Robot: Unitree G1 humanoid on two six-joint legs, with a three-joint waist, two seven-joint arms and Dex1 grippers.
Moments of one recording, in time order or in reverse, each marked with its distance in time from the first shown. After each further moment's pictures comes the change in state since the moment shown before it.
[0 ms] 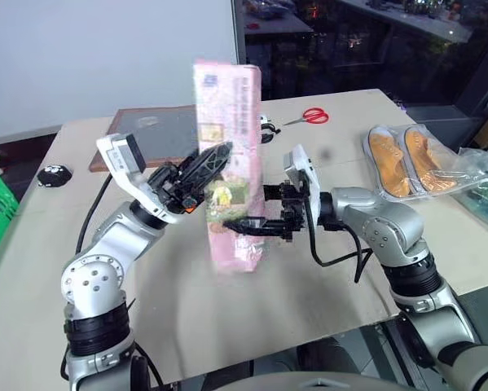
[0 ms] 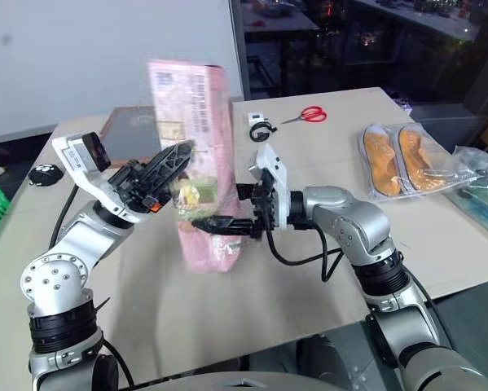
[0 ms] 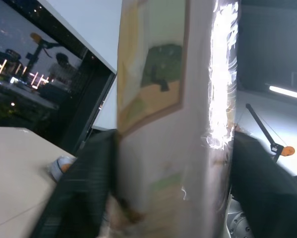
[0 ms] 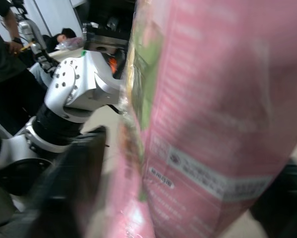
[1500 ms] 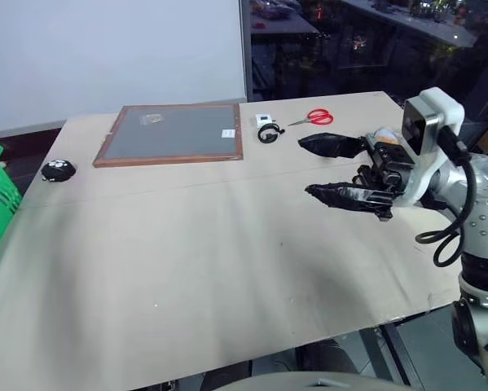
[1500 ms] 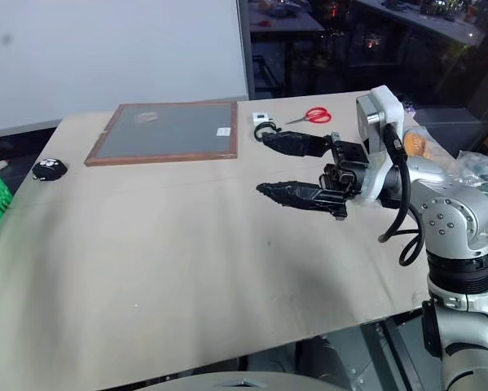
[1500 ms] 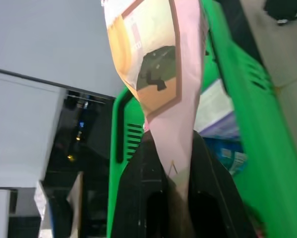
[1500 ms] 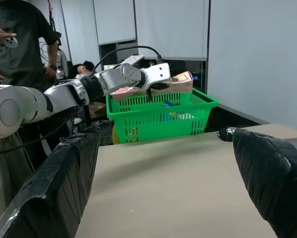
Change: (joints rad) left arm 0.244 1.014 0.110 0.985 1.374 -0.480 0.153; right arm 0.011 -0.312 -0.324 -0.125 0.388 -0.056 0.126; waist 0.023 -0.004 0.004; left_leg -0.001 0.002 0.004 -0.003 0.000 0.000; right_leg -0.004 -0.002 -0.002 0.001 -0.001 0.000
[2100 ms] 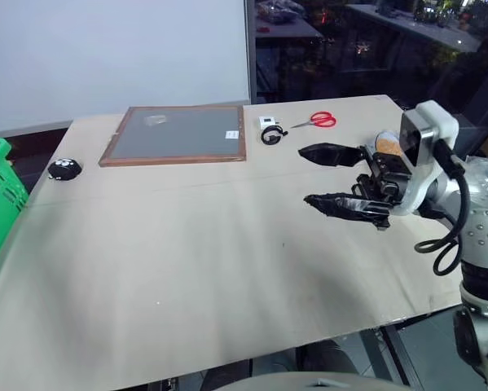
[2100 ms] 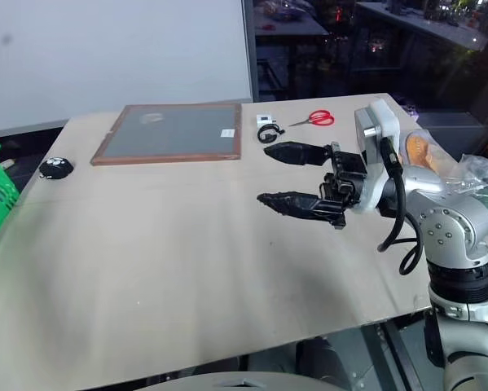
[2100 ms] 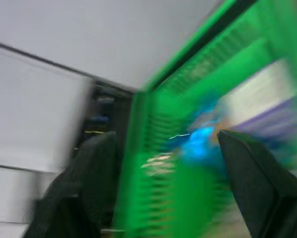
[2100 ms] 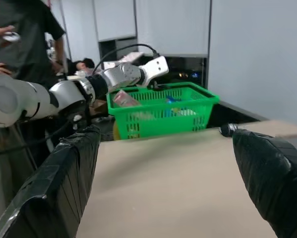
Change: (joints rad) left arm -0.248 -0.201 0.044 0.088 -0.180 -0.089 -0.046; right arm 0.080 -0.023 0.004 -0.030 -0.019 -0.020 -0.008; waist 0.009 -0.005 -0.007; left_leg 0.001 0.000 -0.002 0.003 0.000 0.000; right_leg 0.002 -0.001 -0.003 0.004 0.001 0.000
